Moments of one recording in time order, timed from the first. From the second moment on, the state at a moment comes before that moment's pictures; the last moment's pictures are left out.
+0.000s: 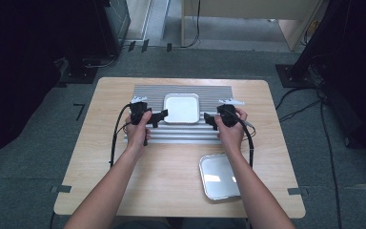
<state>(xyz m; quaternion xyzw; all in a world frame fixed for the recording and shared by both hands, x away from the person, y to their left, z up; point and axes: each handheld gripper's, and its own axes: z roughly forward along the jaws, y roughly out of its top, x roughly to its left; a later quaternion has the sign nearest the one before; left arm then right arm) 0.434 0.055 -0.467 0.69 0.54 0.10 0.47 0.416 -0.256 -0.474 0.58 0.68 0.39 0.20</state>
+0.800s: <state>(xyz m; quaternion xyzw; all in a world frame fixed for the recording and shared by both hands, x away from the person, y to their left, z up) 0.387 0.088 -0.472 0.70 0.51 0.14 0.47 0.371 -0.289 -0.469 0.57 0.69 0.39 0.21</state>
